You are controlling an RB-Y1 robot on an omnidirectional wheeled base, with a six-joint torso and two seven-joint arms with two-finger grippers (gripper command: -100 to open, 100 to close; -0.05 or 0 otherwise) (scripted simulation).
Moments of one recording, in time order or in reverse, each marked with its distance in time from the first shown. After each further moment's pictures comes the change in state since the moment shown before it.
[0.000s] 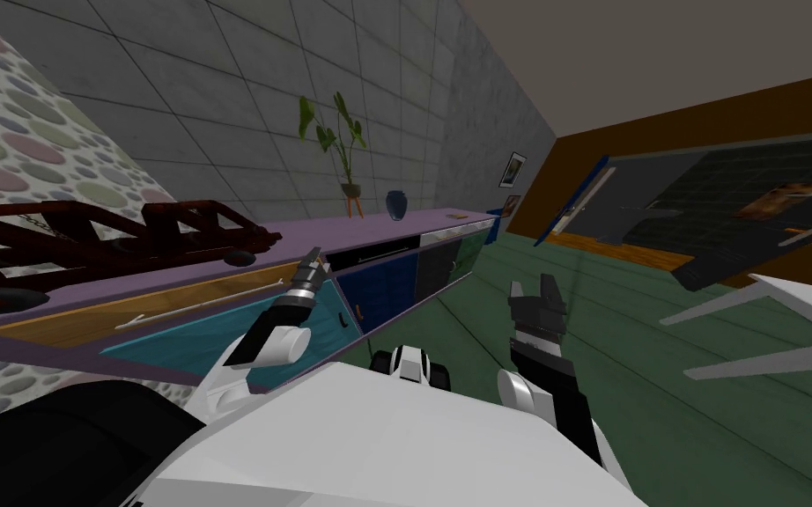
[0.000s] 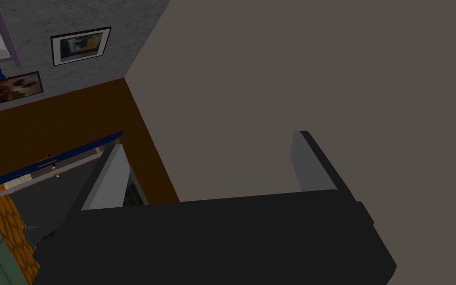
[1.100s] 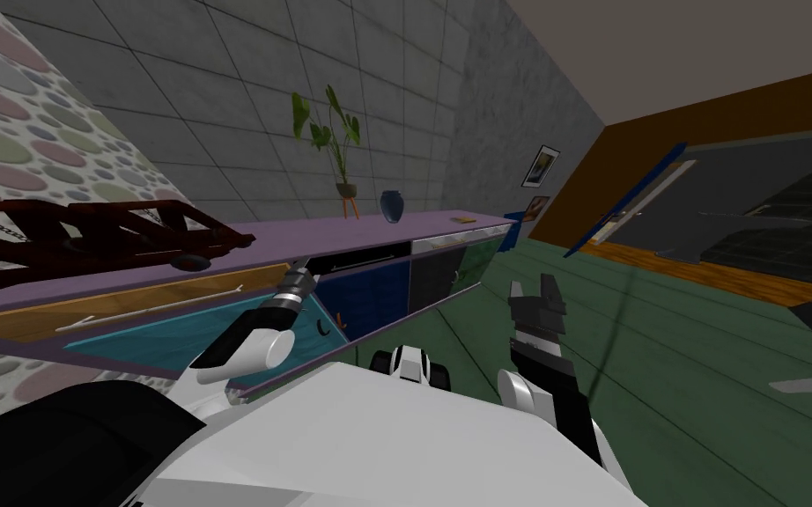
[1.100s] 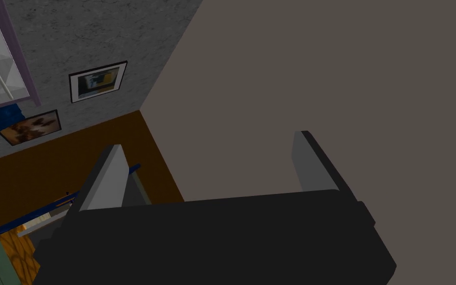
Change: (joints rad) left arm 0.023 -0.044 0.139 -0.038 0.141 0.278 0.023; right arm 0.000 0.000 0.000 0.000 0.000 0.000 0.000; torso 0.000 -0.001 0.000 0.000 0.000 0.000
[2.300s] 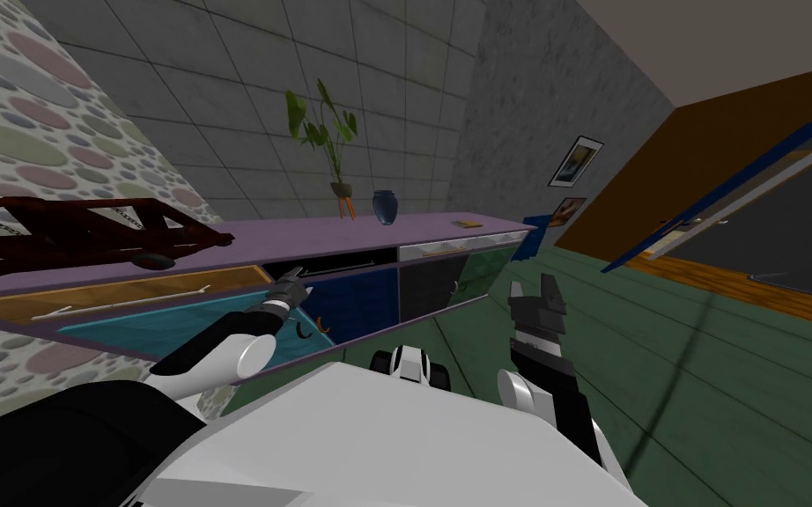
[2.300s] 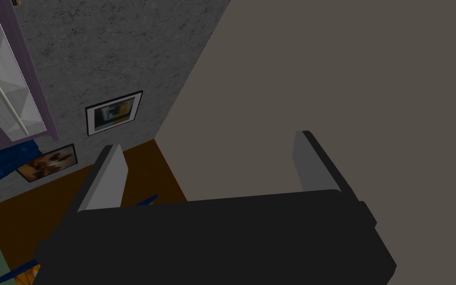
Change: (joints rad) left arm 0.025 -0.024 0.126 -0.041 0.128 0.267 0.020; right arm 0.000 0.000 0.000 0.000 0.000 0.000 0.000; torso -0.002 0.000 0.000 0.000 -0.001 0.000
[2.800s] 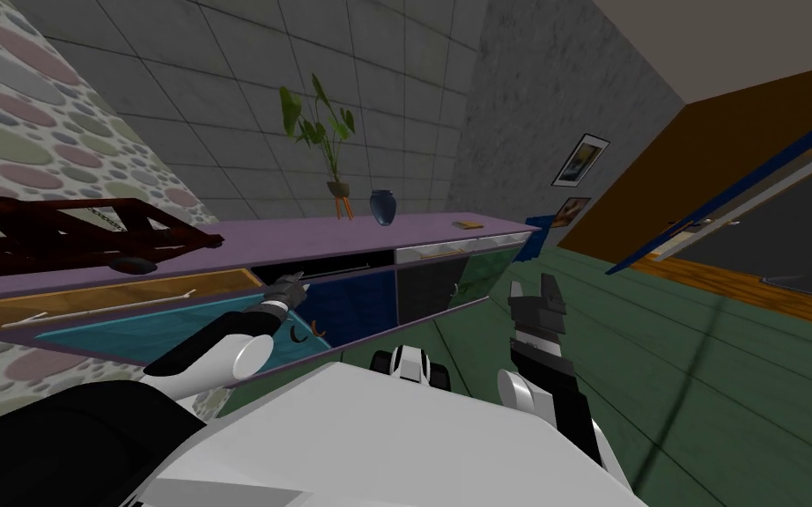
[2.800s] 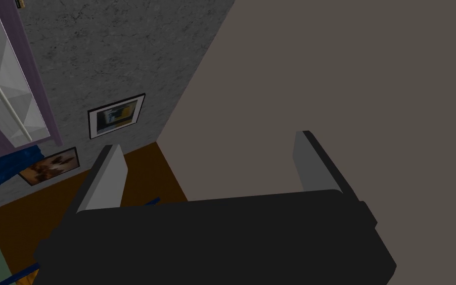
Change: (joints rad) left arm 0.002 0.003 0.015 -0.009 0.010 0.029 0.003; right arm 0.000 0.000 0.000 0.000 0.000 0.000 0.000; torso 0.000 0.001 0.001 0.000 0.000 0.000
